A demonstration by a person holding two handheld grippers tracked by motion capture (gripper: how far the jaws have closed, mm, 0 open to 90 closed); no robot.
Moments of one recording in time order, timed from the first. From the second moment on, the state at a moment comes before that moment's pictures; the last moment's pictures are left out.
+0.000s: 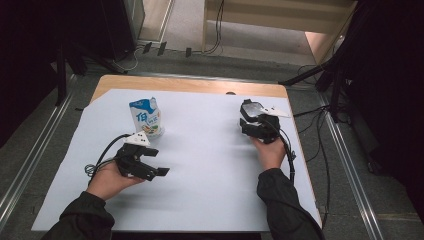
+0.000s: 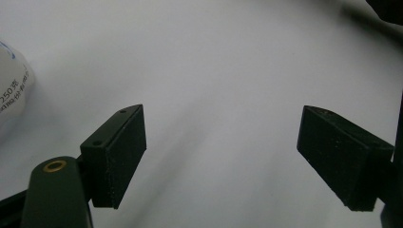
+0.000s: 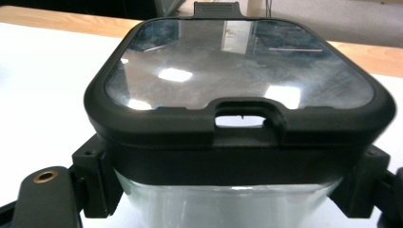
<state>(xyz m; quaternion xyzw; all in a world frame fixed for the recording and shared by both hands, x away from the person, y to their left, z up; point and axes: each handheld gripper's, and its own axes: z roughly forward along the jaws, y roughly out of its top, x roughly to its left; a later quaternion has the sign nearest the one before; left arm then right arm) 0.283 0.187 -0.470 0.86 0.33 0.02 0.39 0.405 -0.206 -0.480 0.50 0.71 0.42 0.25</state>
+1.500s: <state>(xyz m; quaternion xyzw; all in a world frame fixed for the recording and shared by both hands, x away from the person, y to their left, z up) 0.303 0.184 -0.466 0.86 0.34 0.02 0.39 0.318 -0.135 -0.483 0.41 0.76 0.47 0.16</state>
